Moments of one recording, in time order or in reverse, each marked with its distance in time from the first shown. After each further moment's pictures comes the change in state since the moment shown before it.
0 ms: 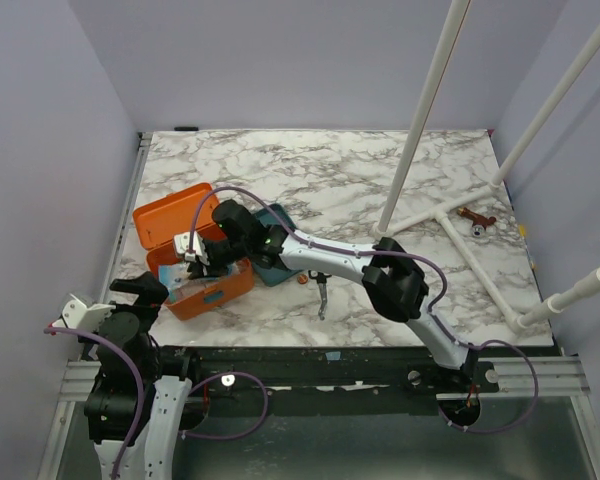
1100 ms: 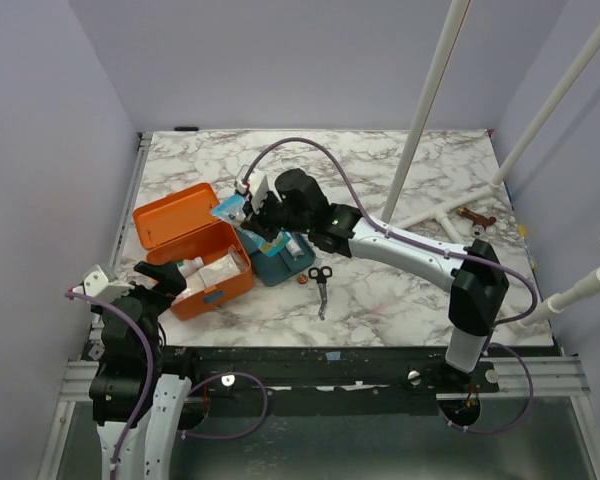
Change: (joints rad) left arm 0.000 0.096 -0.042 0.156 0.246 0.176; right arm -0.129 -0.503 -0.396 -0.029 0.497 0.431
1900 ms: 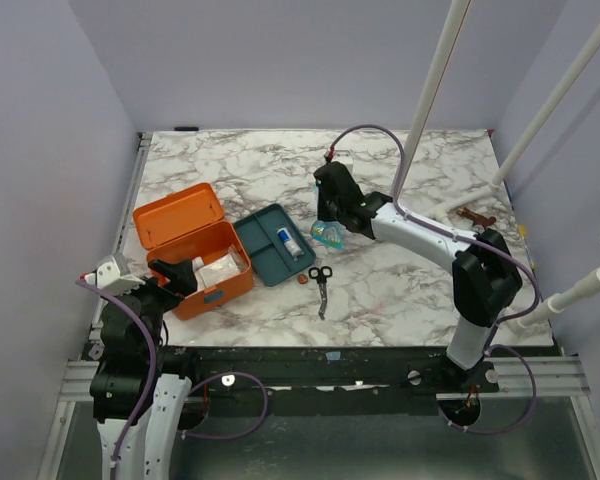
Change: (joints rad) left arm 0.000 -0.018 0.000 0.038 0.148 0.060; right arm -0.266 0.035 -0.137 -0.225 0.541 0.626
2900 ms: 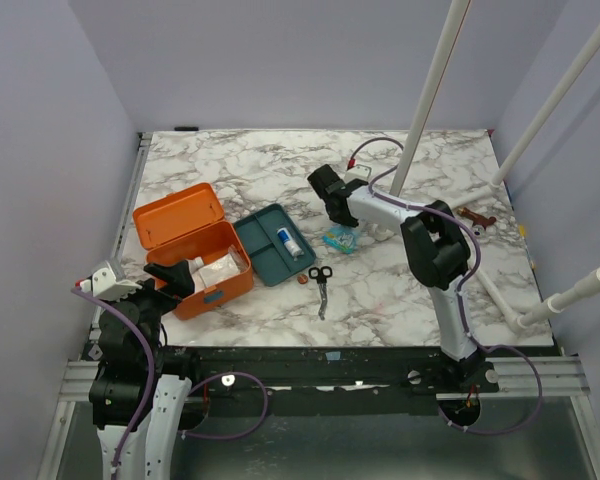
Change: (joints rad) left arm 0.000 -0.024 0.002 -0.007 -0.025 -0.007; right arm -0.084 0.373 0.272 -0.317 0.232 0.344
